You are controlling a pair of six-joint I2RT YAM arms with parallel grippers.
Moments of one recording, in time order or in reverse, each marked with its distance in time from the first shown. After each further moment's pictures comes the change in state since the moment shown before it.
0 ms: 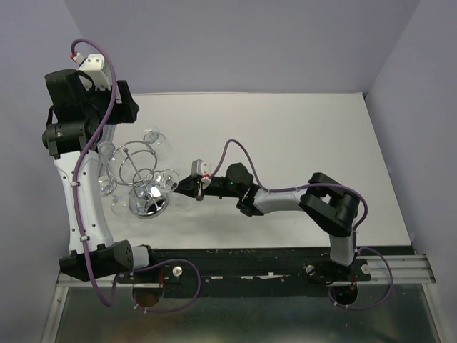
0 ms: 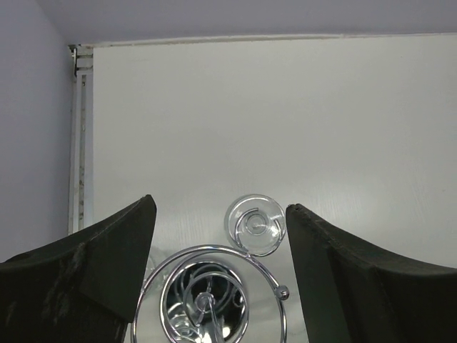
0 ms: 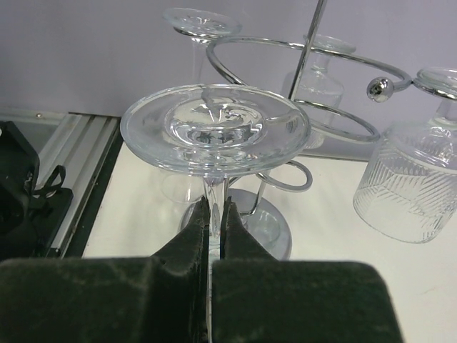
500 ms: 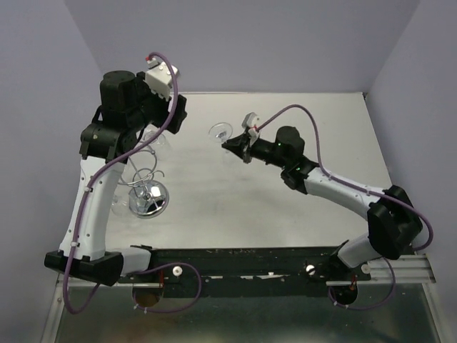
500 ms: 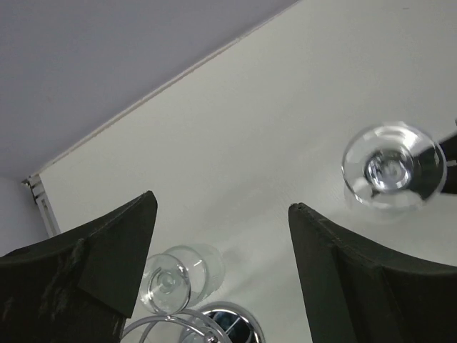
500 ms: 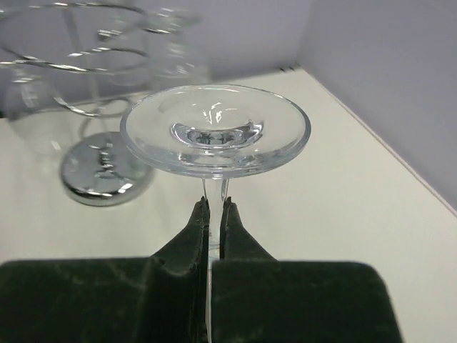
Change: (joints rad) left arm -0.404 -0.011 -0.016 0.065 -0.085 0.196; right arm -0.279 -0.425 -0.128 -0.429 0.029 -0.045
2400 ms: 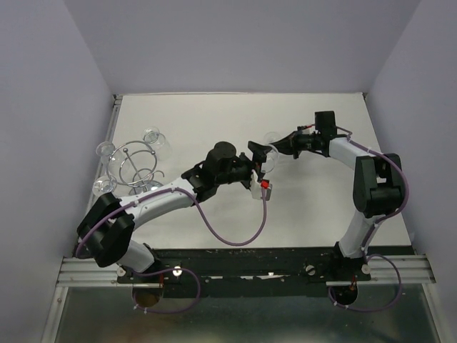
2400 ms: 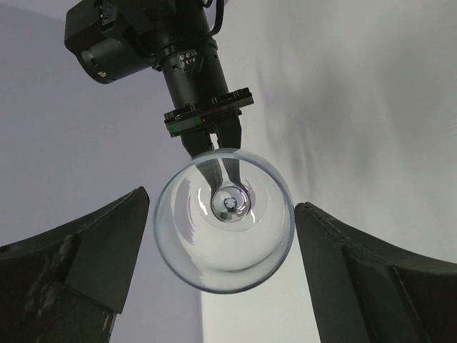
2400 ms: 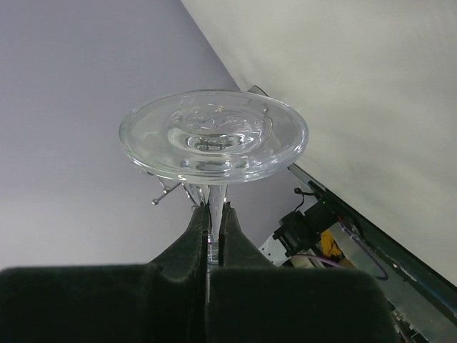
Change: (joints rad) left arm -0.682 0.151 -0.812 1.065 0.112 0.970; right arm -0.690 0.315 0.203 -0.768 -0.528 1.448
